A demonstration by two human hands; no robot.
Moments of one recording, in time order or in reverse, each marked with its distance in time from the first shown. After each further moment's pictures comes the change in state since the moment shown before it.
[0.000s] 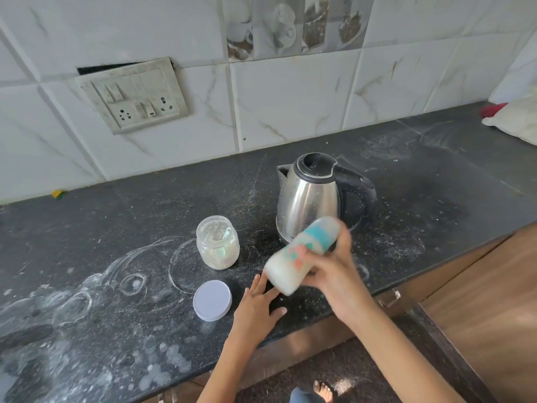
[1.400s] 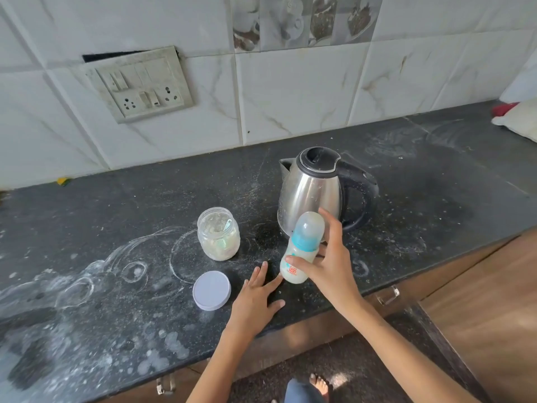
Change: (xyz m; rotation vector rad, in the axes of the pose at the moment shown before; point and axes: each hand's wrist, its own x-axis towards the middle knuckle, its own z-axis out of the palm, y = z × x) left_hand -0.008 0.009 -0.013 0.063 -0.006 0.054; right_hand 0.024 0.031 -0.025 -0.699 0.134 -0.326
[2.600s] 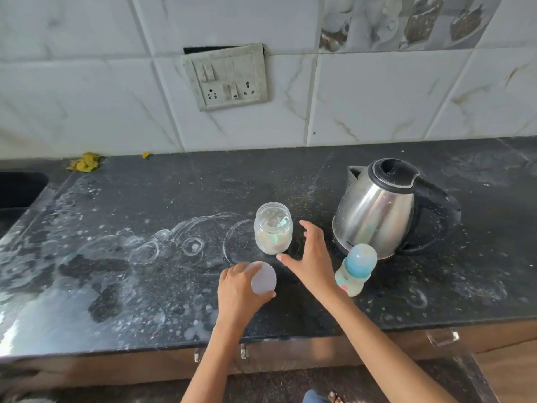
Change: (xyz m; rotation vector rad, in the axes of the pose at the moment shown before) left_hand -0.049 -0.055 -0.044 -0.033 0.470 -0.429; right_hand 0.039 0.024 0.116 -0.382 -0.202 -0.181
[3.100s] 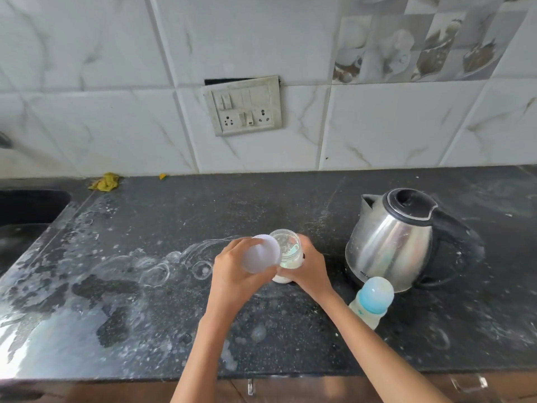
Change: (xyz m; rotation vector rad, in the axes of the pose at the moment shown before) left_hand 0.034 0.019 -0.083 -0.465 0.253 0.119; right_hand 0.050 -0.006 0.021 0.258 -0.132 0.058
